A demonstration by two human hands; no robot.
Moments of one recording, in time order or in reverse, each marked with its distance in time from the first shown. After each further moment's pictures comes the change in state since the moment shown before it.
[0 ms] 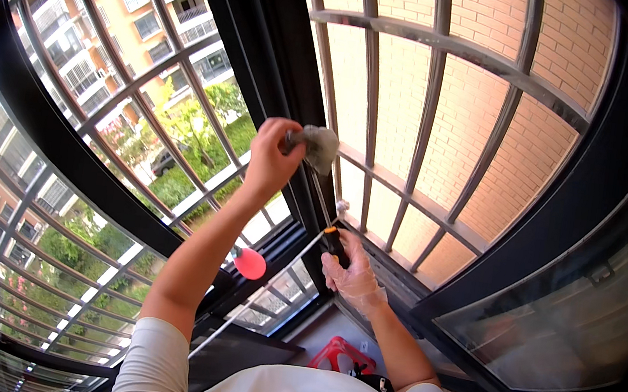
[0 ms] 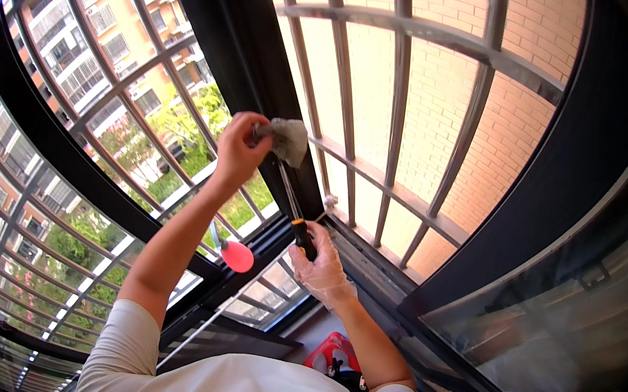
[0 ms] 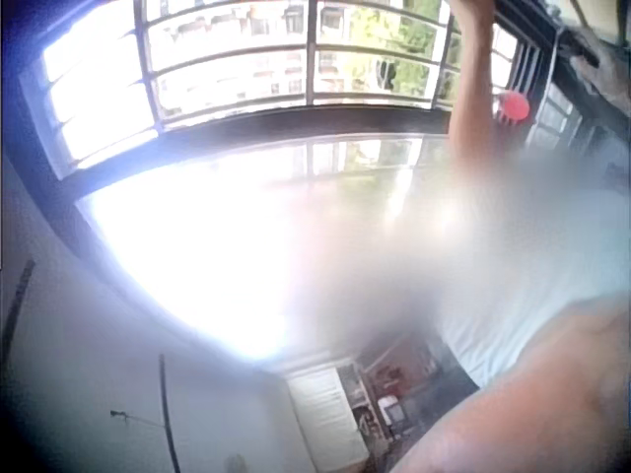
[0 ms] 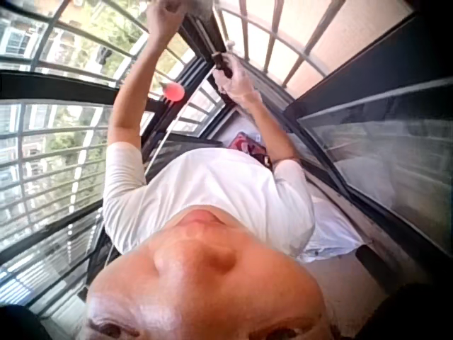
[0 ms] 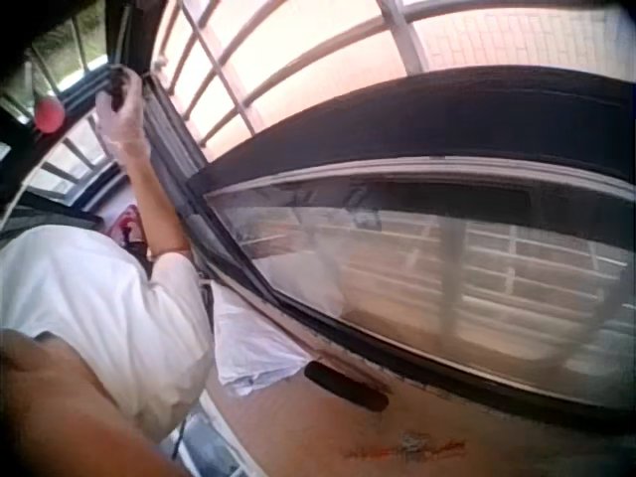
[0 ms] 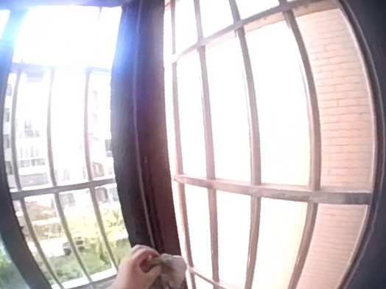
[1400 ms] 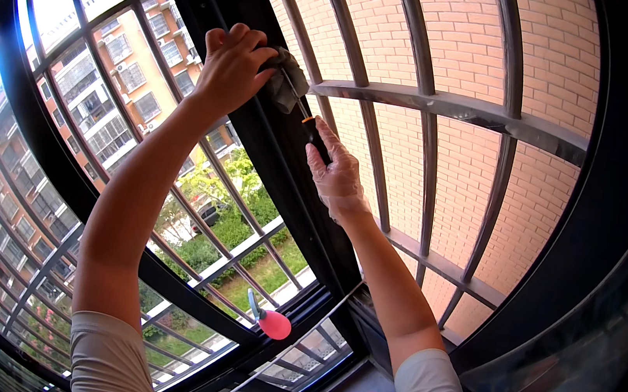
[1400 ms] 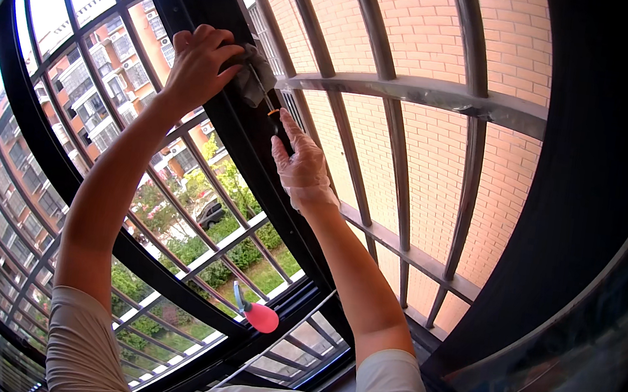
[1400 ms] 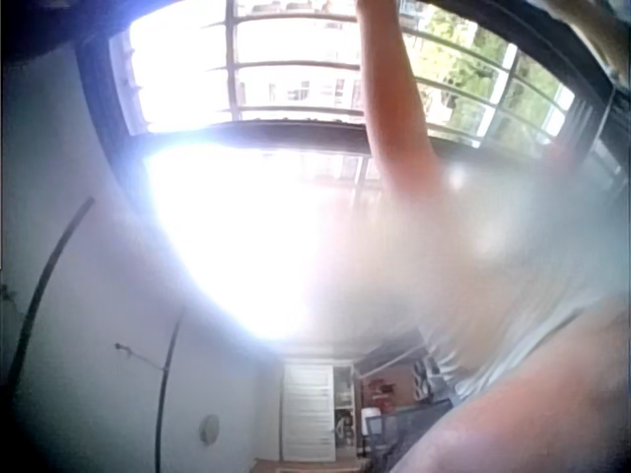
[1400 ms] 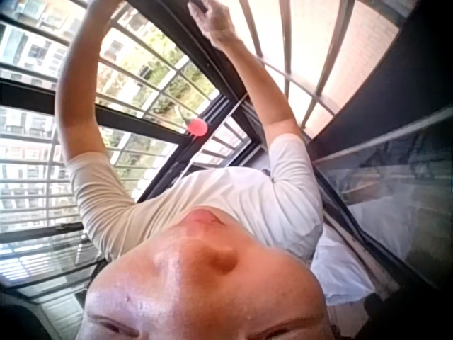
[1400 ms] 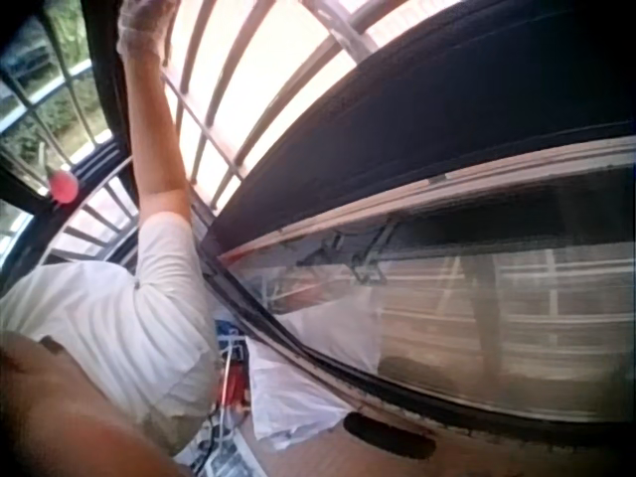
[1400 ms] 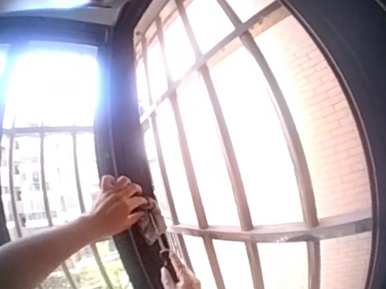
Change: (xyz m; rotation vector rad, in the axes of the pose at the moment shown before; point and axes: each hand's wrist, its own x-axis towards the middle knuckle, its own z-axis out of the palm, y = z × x) left_hand 0.215 0.093 -0.086 1.125 -0.038 0.843; right_hand 0.222 -0.124 0.035 -0.308 0.248 -0.923
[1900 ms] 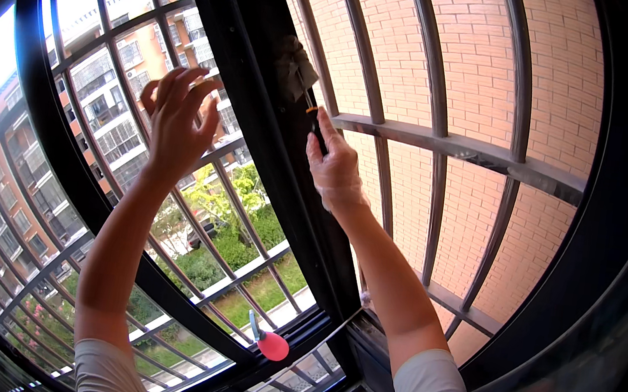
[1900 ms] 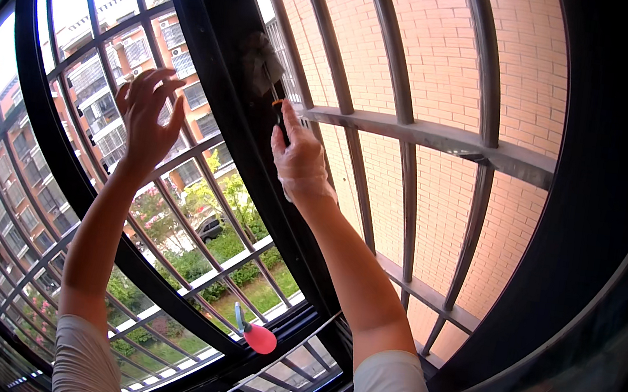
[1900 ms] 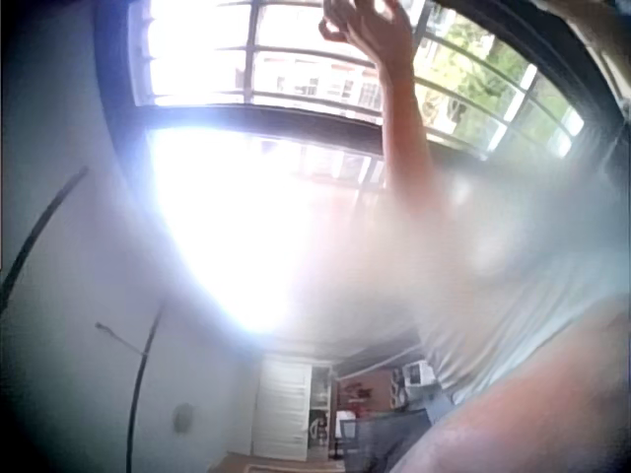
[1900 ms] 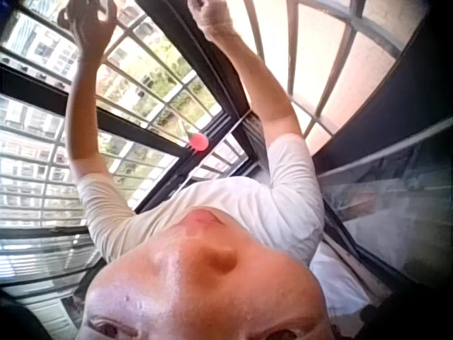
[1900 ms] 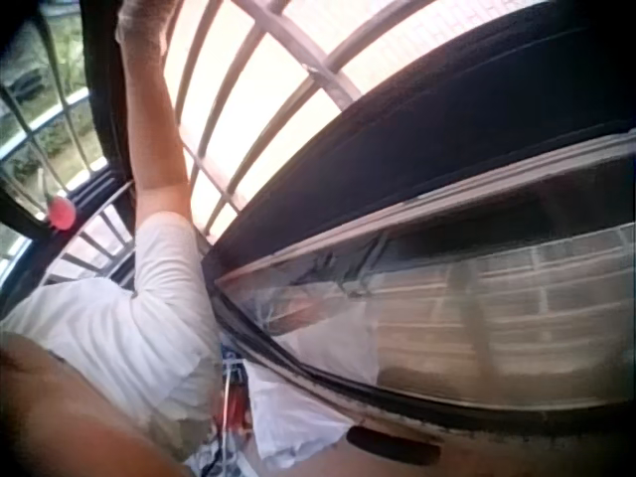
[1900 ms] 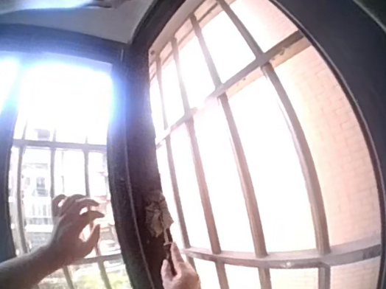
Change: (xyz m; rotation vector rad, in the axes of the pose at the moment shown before) left_hand -0.076 -0.034 -0.056 0.107 0.304 -0.159; right_hand 0.056 -0.018 0.033 -0.218 -0.013 -0.095
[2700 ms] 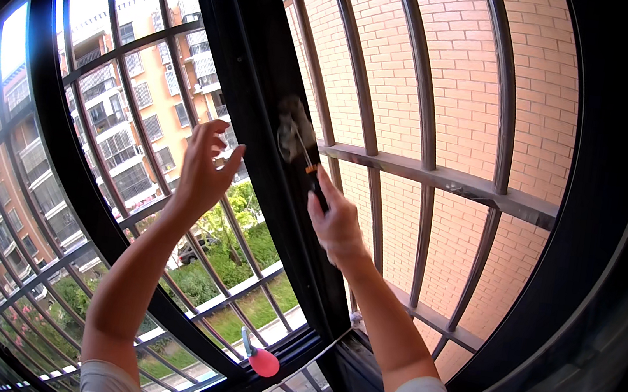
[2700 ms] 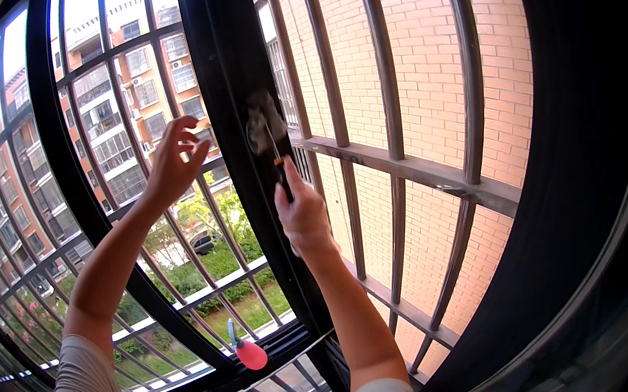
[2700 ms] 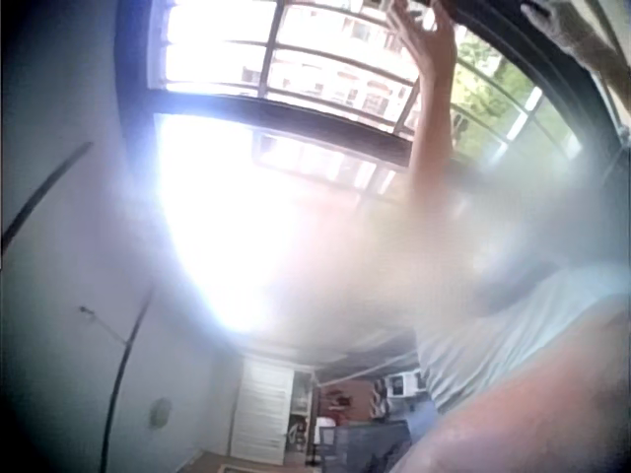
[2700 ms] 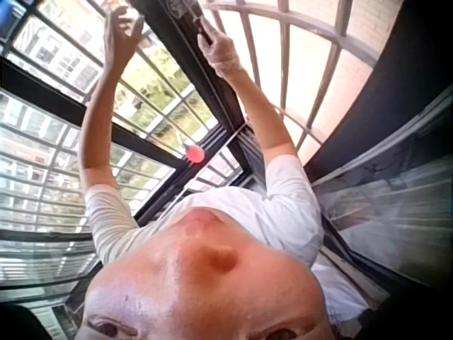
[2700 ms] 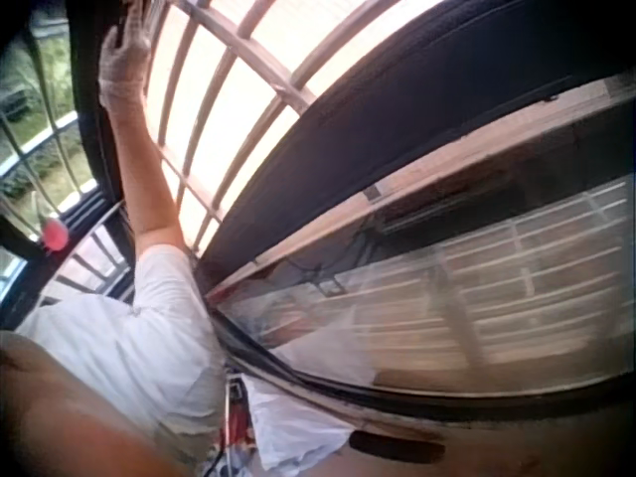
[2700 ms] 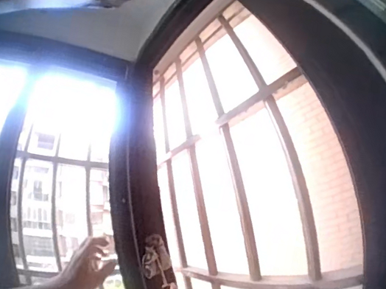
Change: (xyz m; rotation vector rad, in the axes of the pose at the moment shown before) left_hand -0.012 0.033 0.004 -0.645 -0.295 -0.632; right_hand -0.036 -0.001 -0.023 -0.035 -0.038 -0.108
